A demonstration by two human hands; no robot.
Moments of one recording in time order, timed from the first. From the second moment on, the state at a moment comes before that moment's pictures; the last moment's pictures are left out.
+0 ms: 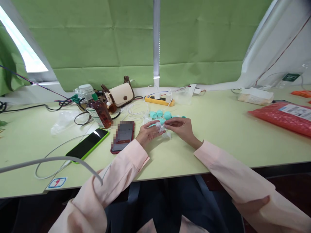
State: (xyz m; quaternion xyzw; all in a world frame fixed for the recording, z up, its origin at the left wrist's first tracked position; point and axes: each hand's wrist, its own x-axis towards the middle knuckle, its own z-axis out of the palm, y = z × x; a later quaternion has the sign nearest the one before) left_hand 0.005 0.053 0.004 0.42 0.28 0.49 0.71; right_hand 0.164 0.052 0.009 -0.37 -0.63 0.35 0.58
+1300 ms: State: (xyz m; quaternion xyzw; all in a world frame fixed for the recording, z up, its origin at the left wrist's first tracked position) left_hand 0.003 0.053 0.006 0.39 0.25 0.49 0.74; right_hand 0.160 0.048 -0.010 -0.25 -0.75 -0.07 0.61
